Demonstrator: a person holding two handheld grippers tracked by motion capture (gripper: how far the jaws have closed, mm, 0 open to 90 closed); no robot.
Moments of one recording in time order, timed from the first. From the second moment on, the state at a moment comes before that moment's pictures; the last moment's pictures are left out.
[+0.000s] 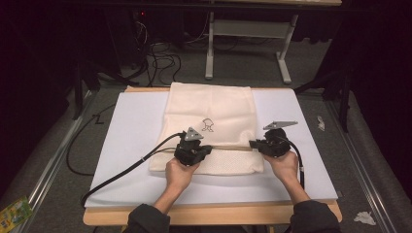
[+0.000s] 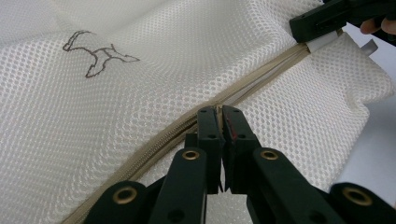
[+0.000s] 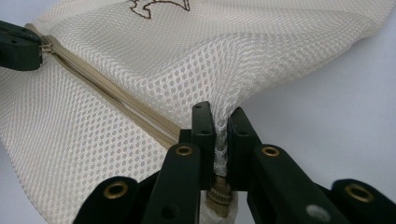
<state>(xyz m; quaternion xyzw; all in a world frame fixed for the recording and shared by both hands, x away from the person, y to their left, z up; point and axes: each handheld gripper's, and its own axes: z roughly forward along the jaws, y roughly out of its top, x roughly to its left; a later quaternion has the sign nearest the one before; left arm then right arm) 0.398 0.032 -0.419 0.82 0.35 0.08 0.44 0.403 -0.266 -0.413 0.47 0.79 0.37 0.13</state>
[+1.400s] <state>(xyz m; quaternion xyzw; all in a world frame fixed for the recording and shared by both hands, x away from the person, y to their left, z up) 0.397 0.068 -0.415 0.81 0.37 0.10 0.44 0.402 -0.275 -0.414 0.48 0.79 0.36 0.13</state>
